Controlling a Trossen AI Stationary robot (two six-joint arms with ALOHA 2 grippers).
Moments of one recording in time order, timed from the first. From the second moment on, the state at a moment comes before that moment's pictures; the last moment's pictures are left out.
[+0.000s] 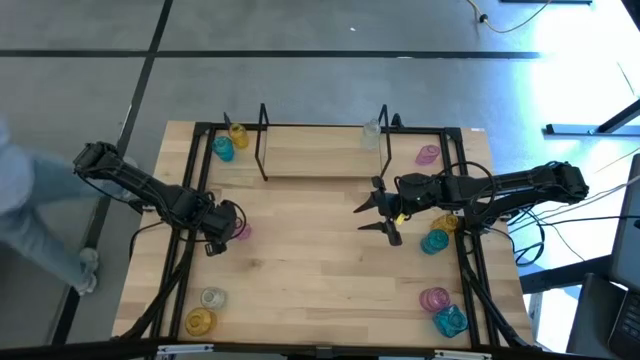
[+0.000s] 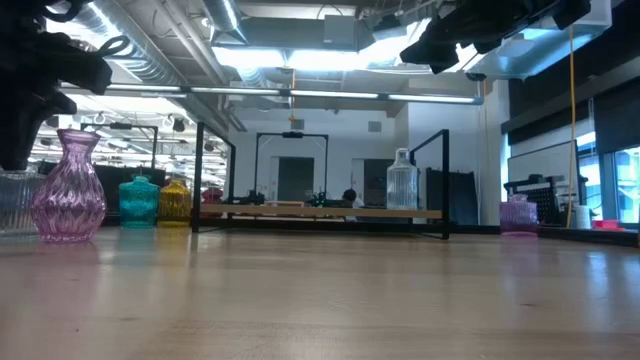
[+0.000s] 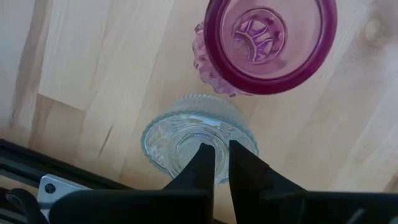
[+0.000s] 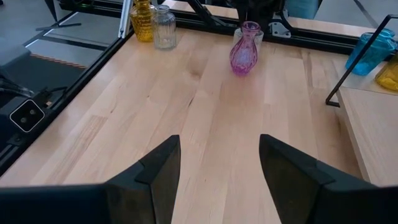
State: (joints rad) left arm -0.39 1.01 0.67 -1.16 -0.11 -0.78; right arm 0.07 1.15 0.77 -0.08 -0.17 -0.13
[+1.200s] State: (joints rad) left arm -0.23 1.10 1.04 -0.98 -0.42 -0.43; right arm 0.07 1.20 0.77 -0.06 -0.18 -0.12
